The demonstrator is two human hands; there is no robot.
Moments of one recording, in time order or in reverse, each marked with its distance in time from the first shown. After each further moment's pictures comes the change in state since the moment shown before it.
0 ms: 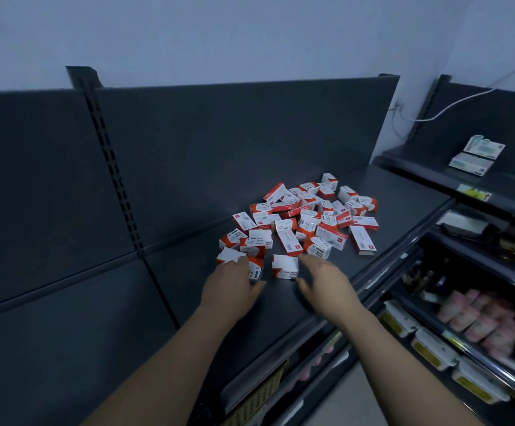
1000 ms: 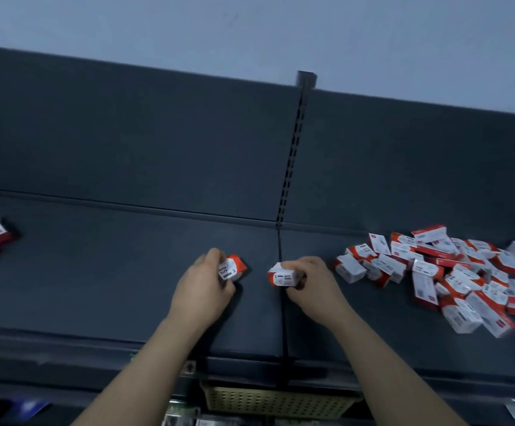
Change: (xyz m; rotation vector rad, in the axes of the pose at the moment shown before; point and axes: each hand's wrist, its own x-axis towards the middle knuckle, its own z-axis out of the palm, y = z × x) left_hand -0.166 -0.096 -0.034 -0.209 0.557 -0.679; right_hand 0.015 -0.124 0.076 0.414 -0.443 -0.495
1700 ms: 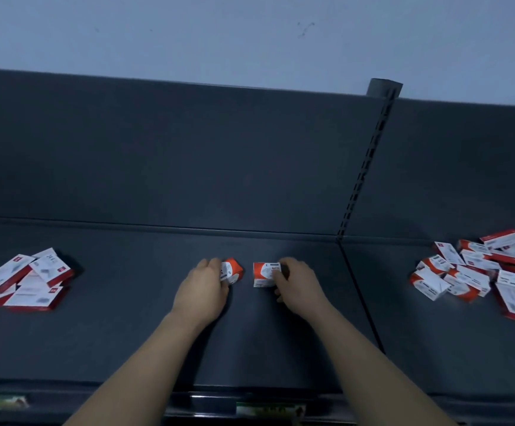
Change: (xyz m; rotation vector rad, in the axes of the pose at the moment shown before) left_hand 0.078 -0.136 -0.071 0.184 -0.160 0.017; right_hand 0.090 -0.109 0.132 0.048 0.064 0.143
